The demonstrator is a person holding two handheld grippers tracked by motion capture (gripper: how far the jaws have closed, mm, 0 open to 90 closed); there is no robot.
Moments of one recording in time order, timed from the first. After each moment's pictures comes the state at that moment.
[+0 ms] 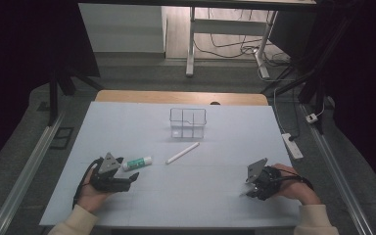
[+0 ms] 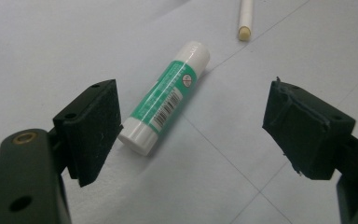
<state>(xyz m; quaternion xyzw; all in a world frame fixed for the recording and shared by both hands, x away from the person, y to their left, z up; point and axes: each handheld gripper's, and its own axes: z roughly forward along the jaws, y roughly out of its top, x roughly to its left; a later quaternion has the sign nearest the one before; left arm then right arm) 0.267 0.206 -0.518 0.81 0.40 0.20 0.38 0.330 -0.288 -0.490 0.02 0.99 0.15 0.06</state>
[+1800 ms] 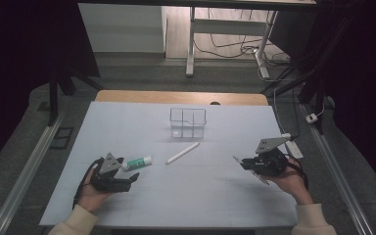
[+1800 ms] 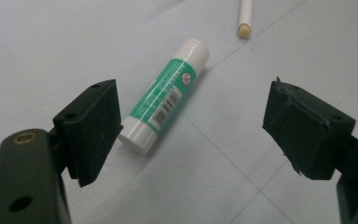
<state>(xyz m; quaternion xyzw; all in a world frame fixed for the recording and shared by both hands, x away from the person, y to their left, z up) 0.267 0.205 -0.518 0.81 0.40 0.20 0.38 0.349 -0.290 -0.443 0.22 0.91 0.34 0.10</state>
